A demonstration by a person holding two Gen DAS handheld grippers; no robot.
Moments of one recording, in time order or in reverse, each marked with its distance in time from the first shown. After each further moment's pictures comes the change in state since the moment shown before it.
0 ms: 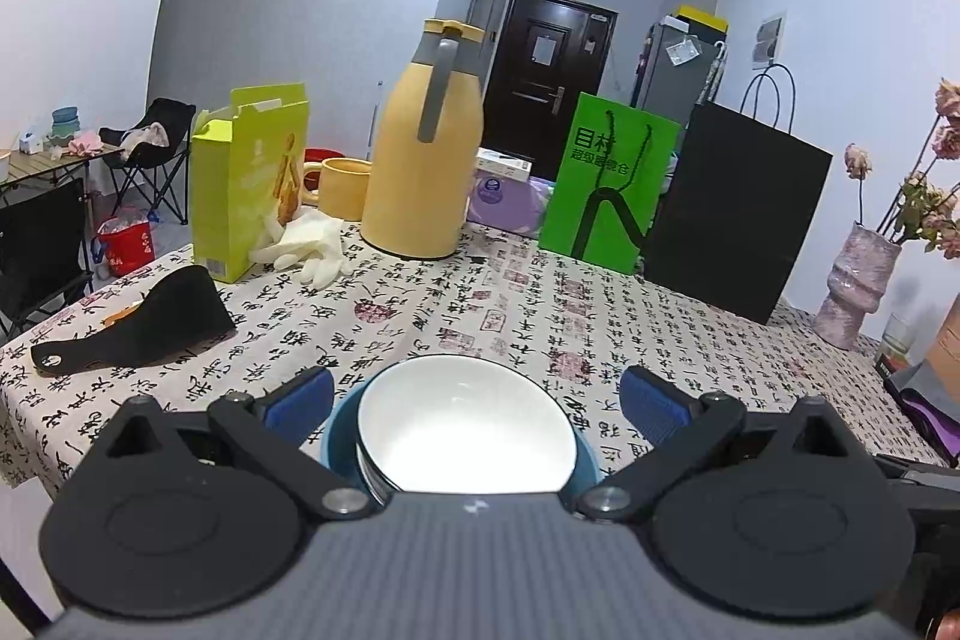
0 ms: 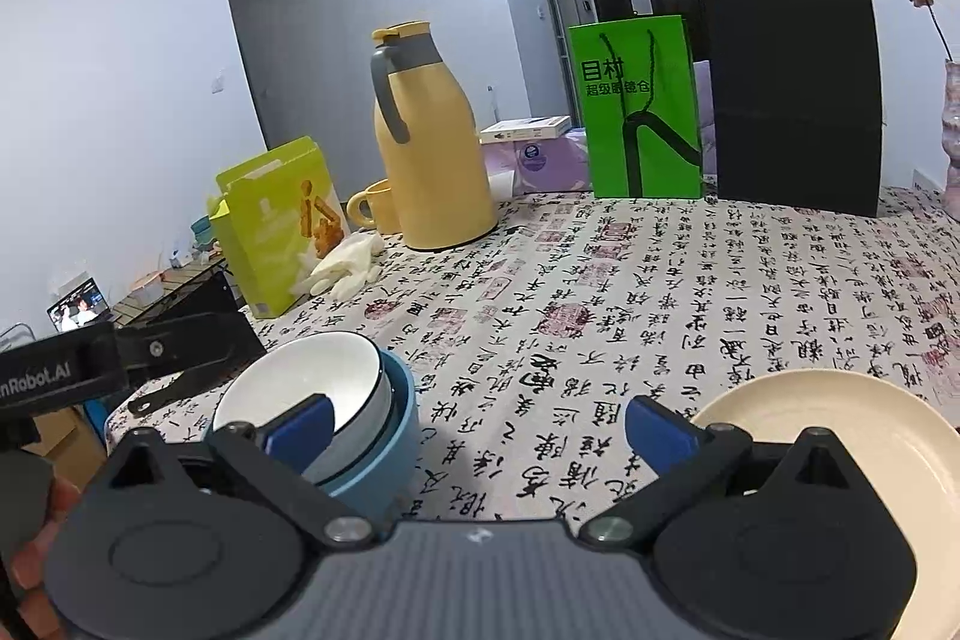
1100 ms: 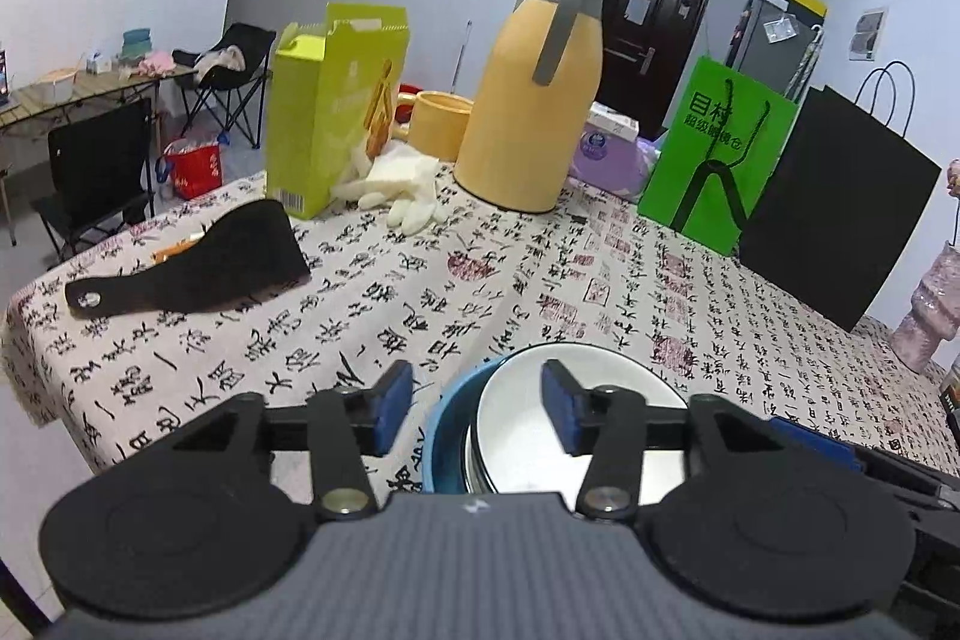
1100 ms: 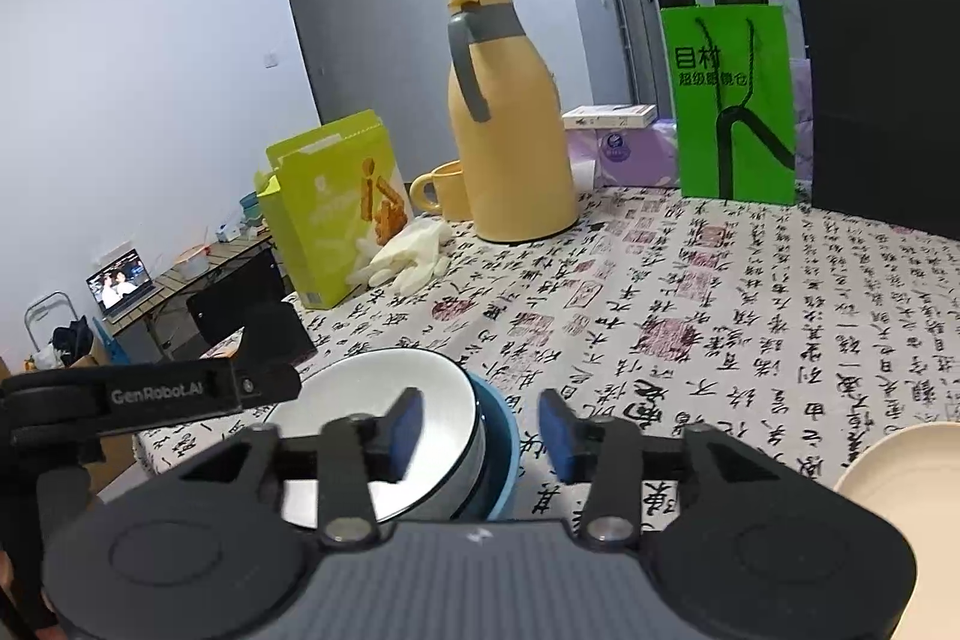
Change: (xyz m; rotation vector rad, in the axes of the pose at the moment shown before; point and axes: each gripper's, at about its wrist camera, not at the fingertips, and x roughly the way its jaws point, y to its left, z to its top) left arm 0.047 0.043 0.008 -0.121 0.115 0.147; right arm 0.060 0.041 0.017 -0.074 0.026 0.088
